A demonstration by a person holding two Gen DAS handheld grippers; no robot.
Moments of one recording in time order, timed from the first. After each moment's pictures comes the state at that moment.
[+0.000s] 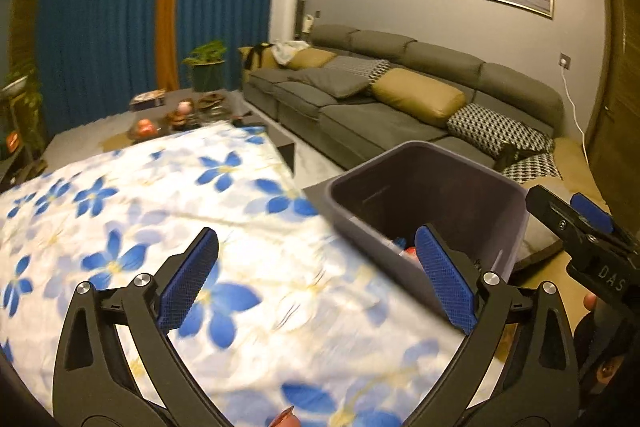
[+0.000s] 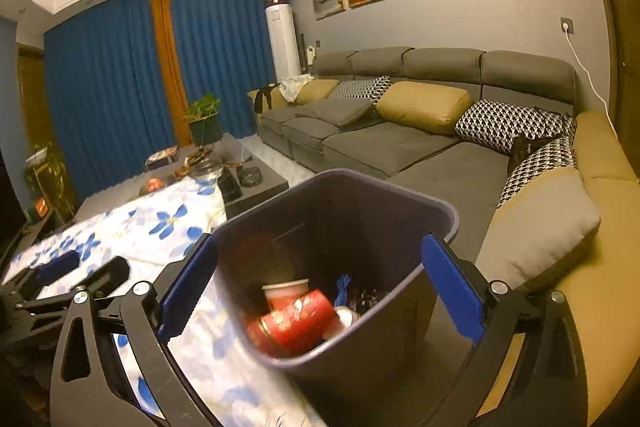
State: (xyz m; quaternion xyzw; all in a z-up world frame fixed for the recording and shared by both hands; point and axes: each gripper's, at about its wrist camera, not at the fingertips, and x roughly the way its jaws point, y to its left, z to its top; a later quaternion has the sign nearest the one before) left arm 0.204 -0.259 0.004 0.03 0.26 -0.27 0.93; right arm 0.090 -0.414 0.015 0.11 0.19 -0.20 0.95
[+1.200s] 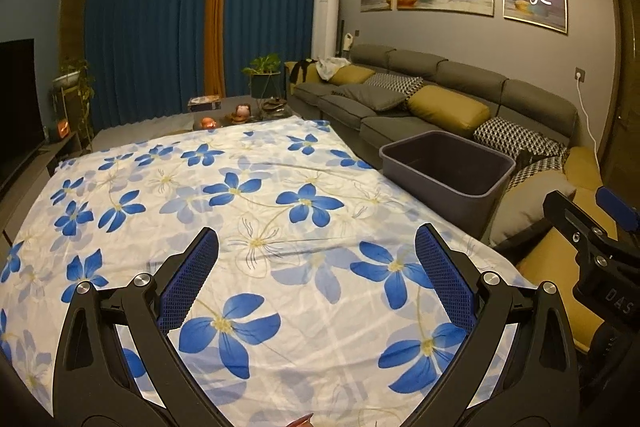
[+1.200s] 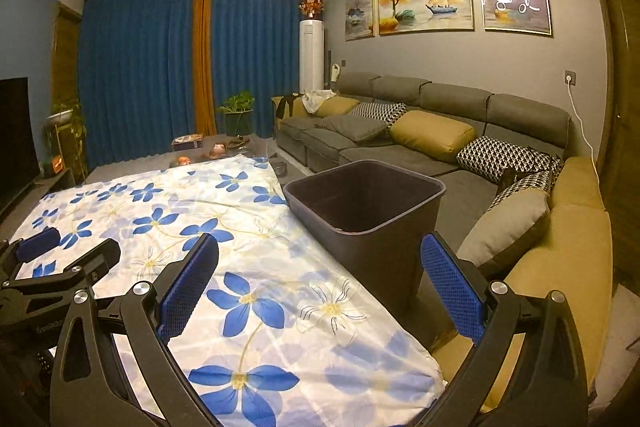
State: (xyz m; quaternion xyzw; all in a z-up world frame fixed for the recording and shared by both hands) left arm 0.052 -0.118 0.020 0.02 0.23 -0.20 0.95; right arm -0.038 -0.273 0.028 0.04 0.17 -0.19 0.97
